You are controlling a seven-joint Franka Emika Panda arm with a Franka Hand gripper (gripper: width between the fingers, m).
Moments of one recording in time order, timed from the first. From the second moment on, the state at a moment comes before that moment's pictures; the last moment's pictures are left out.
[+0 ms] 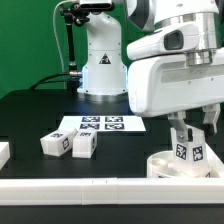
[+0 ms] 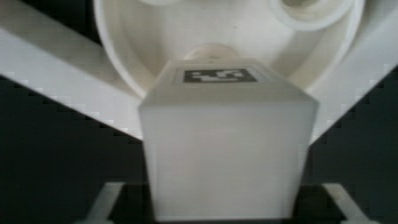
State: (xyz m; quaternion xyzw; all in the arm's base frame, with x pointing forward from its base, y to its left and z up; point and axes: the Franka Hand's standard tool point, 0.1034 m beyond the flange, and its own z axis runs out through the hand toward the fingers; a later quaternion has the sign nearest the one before) arm 0.656 0.098 0.084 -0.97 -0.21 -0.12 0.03
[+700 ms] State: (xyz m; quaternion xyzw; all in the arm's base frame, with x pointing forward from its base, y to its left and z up) arm 0.654 0.094 0.081 -0.99 0.06 -0.11 0.09
